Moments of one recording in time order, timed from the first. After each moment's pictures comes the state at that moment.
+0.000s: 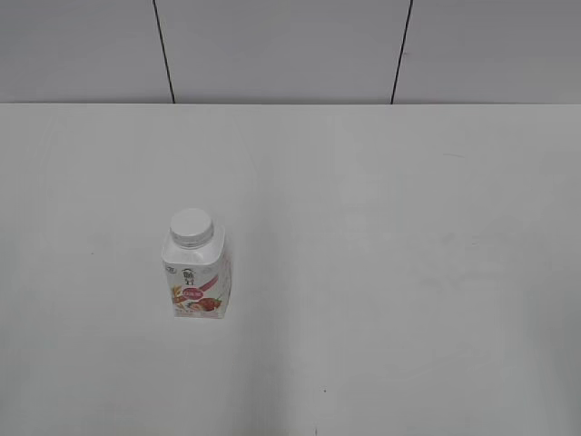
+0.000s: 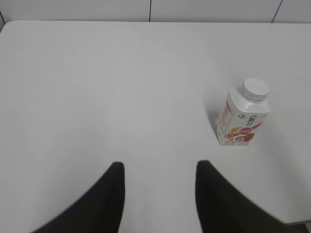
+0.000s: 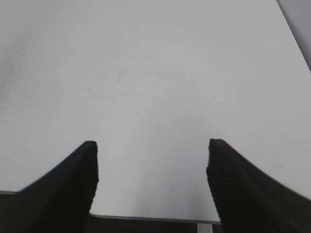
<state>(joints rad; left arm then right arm) -0.03 -0.01 -0.52 -0.03 1.06 -0.02 0.05 -0.01 -0.51 0.09 1.10 -0.13</state>
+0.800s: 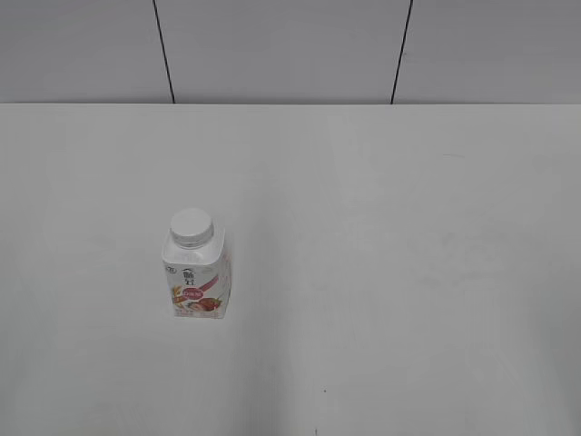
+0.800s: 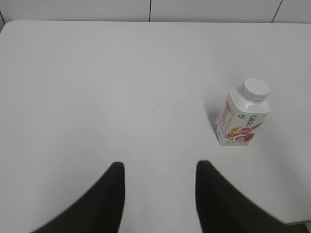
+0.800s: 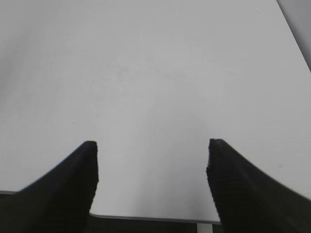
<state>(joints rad) -0.03 -0.01 -0.52 -0.03 1.06 -0.02 0.05 -0.01 -0.51 0.09 1.10 -0.13</state>
